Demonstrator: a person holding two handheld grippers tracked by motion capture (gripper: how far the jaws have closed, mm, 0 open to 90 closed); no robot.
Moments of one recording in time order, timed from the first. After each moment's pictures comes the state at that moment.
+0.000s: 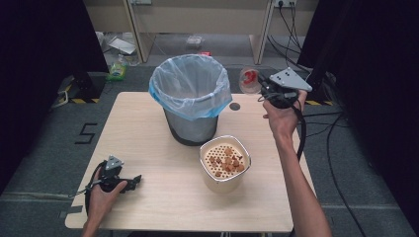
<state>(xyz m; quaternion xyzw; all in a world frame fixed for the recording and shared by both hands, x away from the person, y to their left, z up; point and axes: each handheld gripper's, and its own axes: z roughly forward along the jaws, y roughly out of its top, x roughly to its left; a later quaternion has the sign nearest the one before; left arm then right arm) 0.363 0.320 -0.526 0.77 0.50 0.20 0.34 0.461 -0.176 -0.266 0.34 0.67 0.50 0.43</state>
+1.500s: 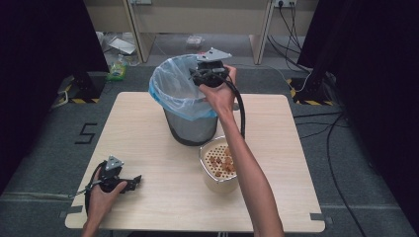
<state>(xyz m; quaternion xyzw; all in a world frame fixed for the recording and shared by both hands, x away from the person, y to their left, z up) 0.362 0.320 -0.526 0.77 0.50 0.20 0.34 0.524 -0.021 -0.259 0.30 0.76 0.48 0.31</state>
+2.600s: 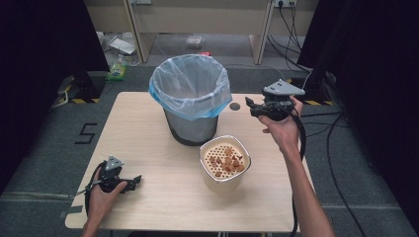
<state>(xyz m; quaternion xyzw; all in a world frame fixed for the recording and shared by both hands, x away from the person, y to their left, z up) 0.361 0.320 -0.526 0.77 0.50 0.20 0.34 0.454 -0.178 -0.295 0.37 0.74 0.45 0.33</state>
